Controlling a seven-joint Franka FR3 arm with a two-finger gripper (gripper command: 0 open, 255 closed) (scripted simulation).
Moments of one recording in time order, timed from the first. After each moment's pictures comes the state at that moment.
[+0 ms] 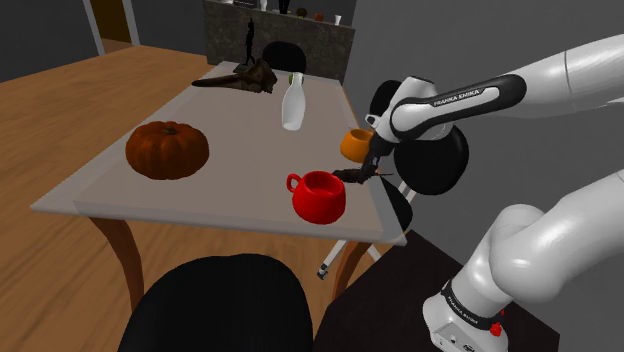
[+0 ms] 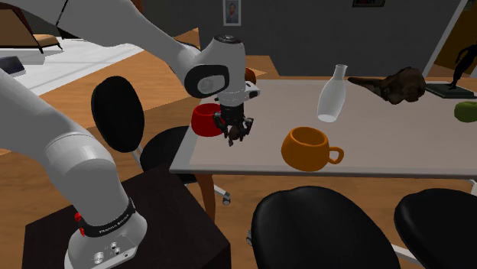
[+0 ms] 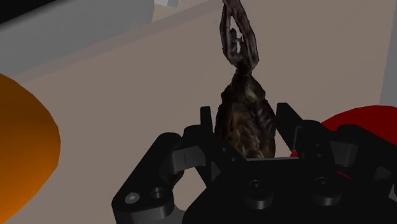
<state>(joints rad) 0.17 -0.38 -0.34 -2.62 0.05 2.39 -0.76</state>
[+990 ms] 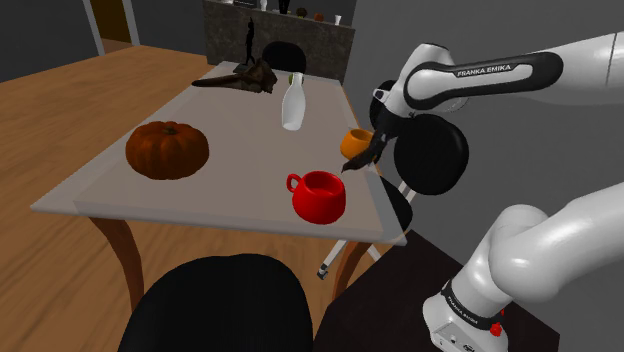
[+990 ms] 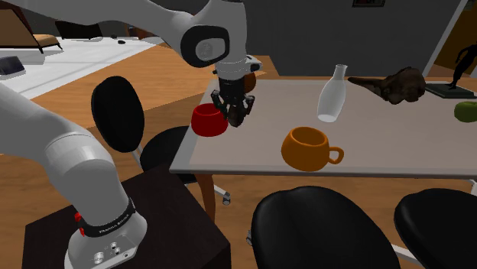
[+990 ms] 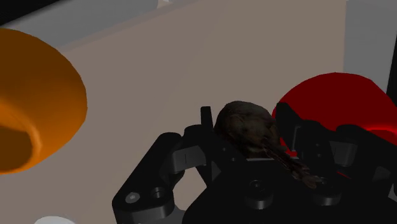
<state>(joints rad) 0.15 -0.48 -0.31 -2.49 0.02 2.16 -0.70</state>
